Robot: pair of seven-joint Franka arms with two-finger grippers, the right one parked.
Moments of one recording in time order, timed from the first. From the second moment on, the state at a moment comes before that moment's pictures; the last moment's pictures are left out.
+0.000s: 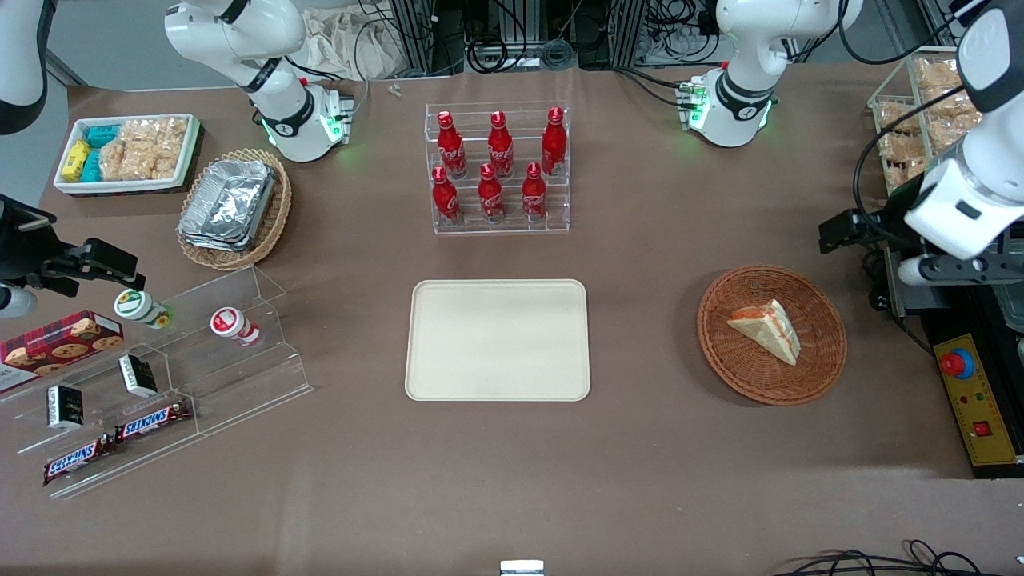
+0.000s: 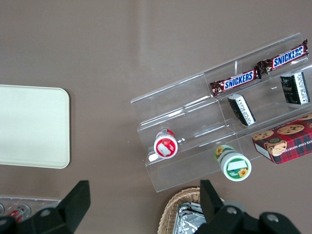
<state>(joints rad) -0.04 0.05 -0.04 -1.64 -0.06 1.64 -0.27</state>
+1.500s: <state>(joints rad) -0.07 0.35 0.02 -2.16 -0.05 2.47 -1.05</state>
